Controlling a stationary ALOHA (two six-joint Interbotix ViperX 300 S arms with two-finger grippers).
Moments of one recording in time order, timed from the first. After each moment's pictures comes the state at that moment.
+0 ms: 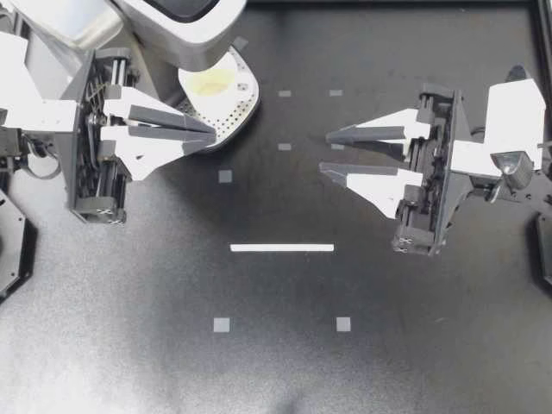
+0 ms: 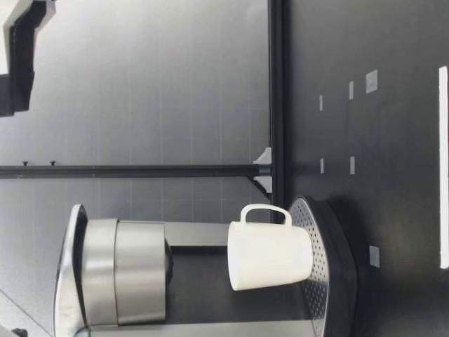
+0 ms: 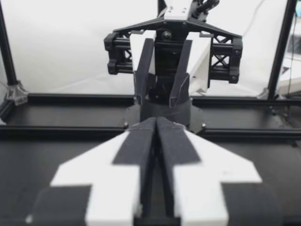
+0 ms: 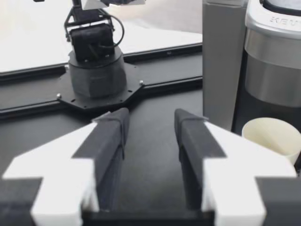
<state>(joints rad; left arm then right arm) 0.18 -0.53 0.83 0.56 -0.35 -0.53 0.08 -0.42 0.82 0.76 -0.43 -0.66</state>
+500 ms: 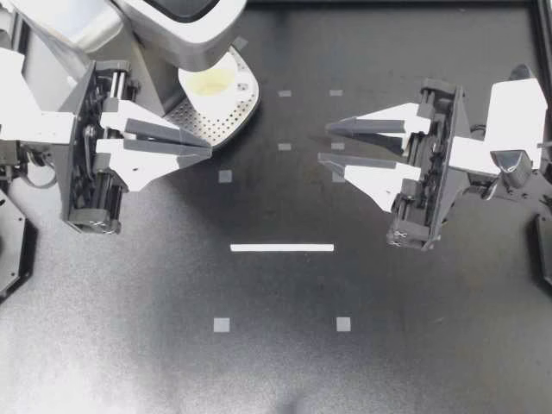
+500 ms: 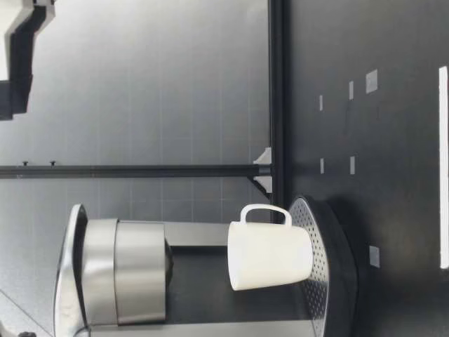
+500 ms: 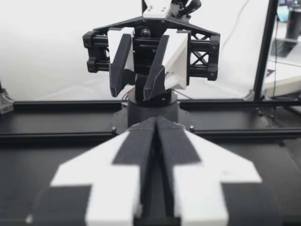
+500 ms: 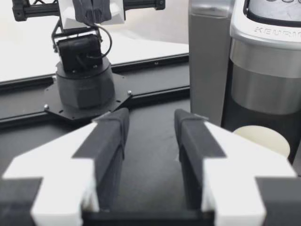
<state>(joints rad) 0.18 -0.52 0.87 0.56 -0.43 -0.52 0.08 -0.40 0.82 0.76 -0.49 -0.67</state>
